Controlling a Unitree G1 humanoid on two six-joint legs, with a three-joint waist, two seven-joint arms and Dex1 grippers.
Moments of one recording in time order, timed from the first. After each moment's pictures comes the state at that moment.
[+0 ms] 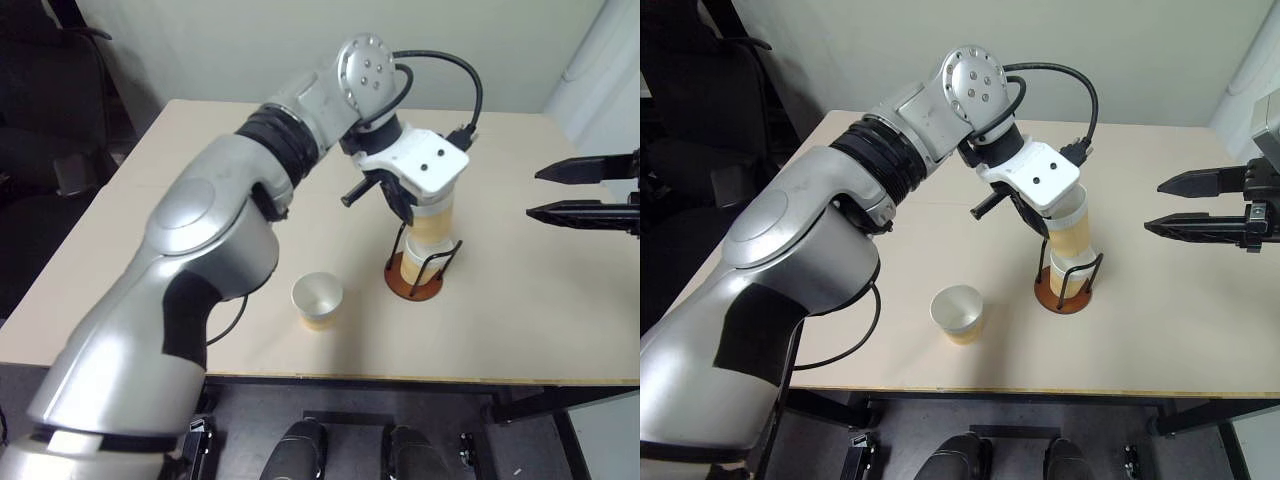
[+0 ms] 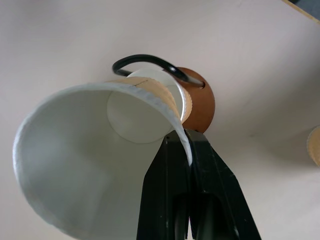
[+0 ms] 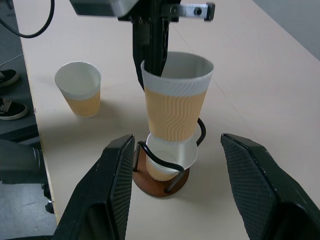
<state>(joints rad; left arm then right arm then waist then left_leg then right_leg) -1.82 0.25 -1.07 1.16 -0.33 -0.44 -1.59 -0.63 -1.34 -0.30 -0.26 0.74 0.91 1.25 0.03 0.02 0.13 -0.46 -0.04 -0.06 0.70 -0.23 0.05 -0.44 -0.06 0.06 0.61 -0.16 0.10</state>
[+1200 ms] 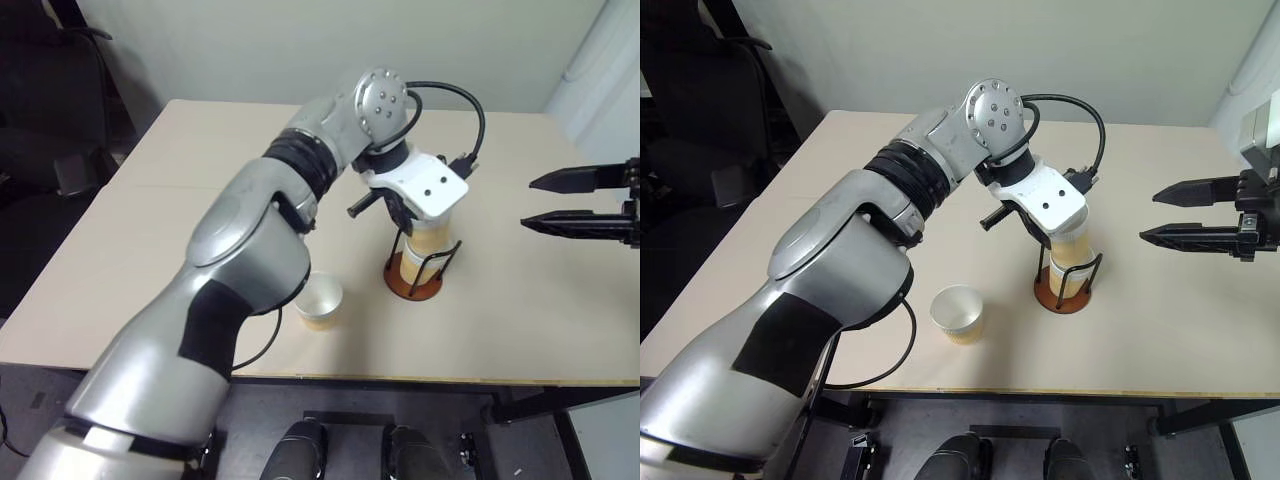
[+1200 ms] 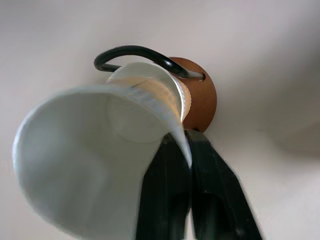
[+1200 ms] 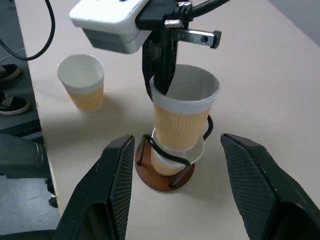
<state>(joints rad) -1.78 0.12 -0.79 1.30 0.03 -0.54 -1.59 -0.57 -1.35 -0.31 -0.30 0.76 0.92 1.22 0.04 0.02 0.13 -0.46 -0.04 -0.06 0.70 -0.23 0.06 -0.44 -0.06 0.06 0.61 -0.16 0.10</state>
